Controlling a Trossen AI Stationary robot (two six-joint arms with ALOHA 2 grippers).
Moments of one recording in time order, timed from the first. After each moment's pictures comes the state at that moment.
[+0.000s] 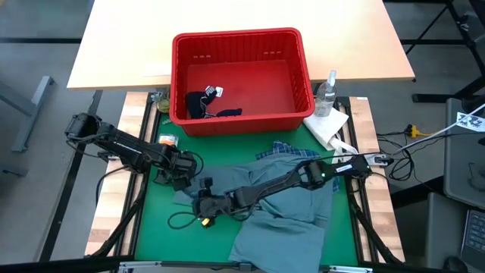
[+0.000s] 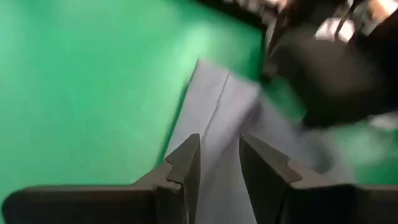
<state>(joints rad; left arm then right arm) -0.16 1.31 0.54 -0.79 -0.14 -0.59 0.28 2.60 2.18 -0.19 0.40 -0.18</state>
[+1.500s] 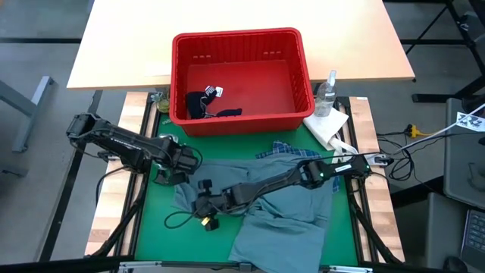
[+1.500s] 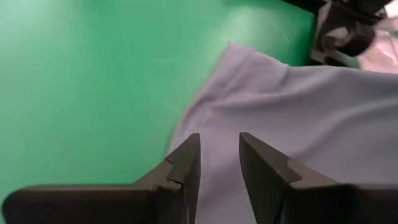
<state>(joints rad) -0.17 1.31 0.84 -1.26 -0.25 -0.59 0.27 2.62 2.35 -0.48 0.20 -0.11</state>
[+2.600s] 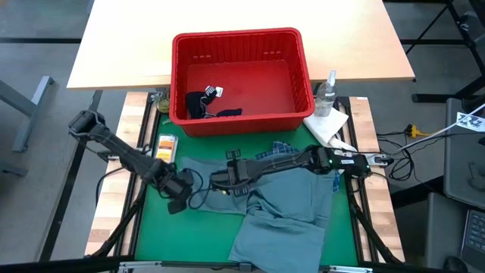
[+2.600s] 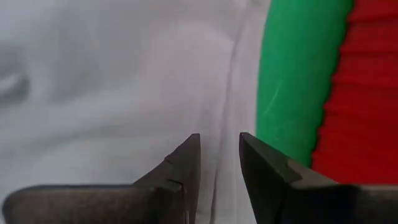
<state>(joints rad) -0.51 1.31 0.84 -0.95 -0.04 -0.89 0.16 2.44 2.24 -1.21 0.44 -0.11</state>
